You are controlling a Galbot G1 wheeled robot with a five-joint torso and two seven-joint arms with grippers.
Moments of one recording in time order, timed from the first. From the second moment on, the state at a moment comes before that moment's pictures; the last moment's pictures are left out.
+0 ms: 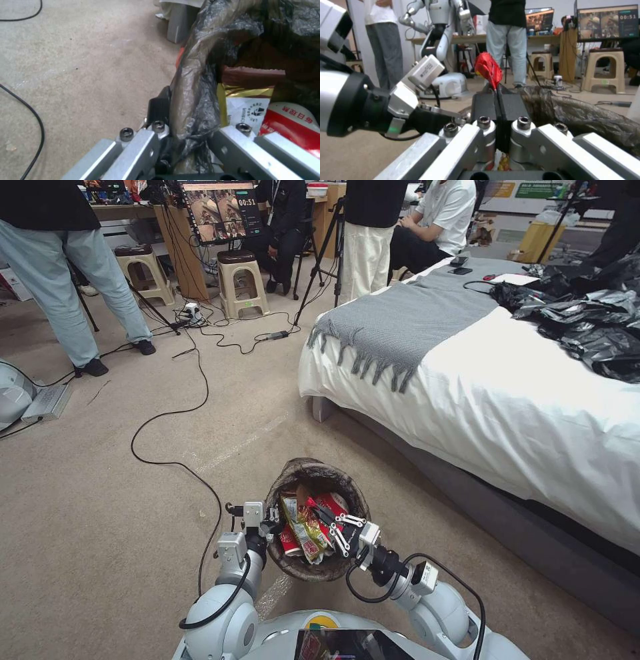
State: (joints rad) left arm 1.69 -1.42 -0.27 -2.24 -0.24 0.39 -0.24; right arm -1.50 1.02 0.13 1.92 0.42 0.49 -0.45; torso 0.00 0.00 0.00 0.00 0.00
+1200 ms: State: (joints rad) left arm 1.69 -1.42 -0.27 -2.23 -0.24 0.39 -0.24; right arm -1.51 1.09 0.26 2.19 0.38 0.49 -0.27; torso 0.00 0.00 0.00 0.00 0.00
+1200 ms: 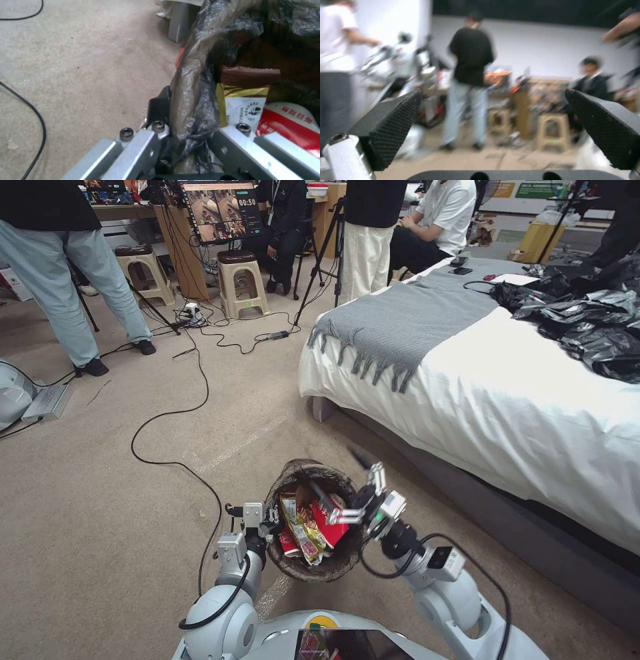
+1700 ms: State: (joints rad) left arm 1.68 -1.43 -0.29 -2.24 -0.24 0.39 -0.24; right arm -1.73 1.22 0.54 2.25 0.24 0.39 0.06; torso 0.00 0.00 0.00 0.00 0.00
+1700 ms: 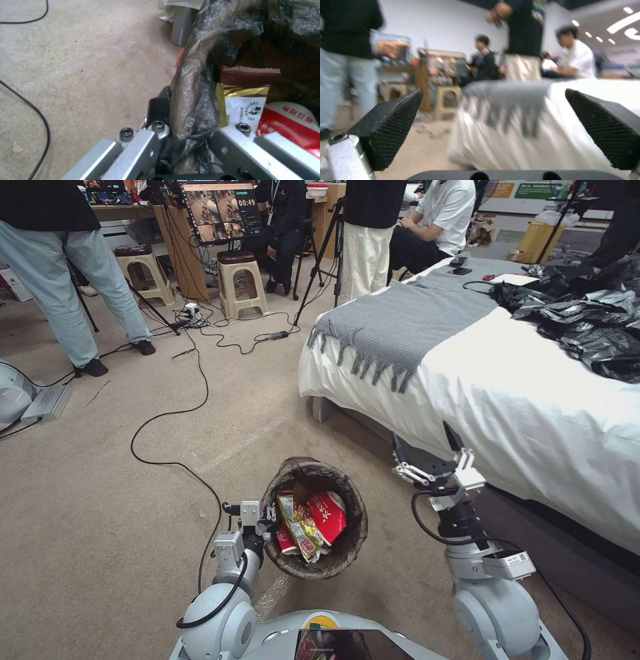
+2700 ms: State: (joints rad) left arm 1.68 -1.43 -0.30 -2.25 -0.25 0.39 -0.24; right arm -1.73 1.27 0.51 2.09 0.23 0.47 0.06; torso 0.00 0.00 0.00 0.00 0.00
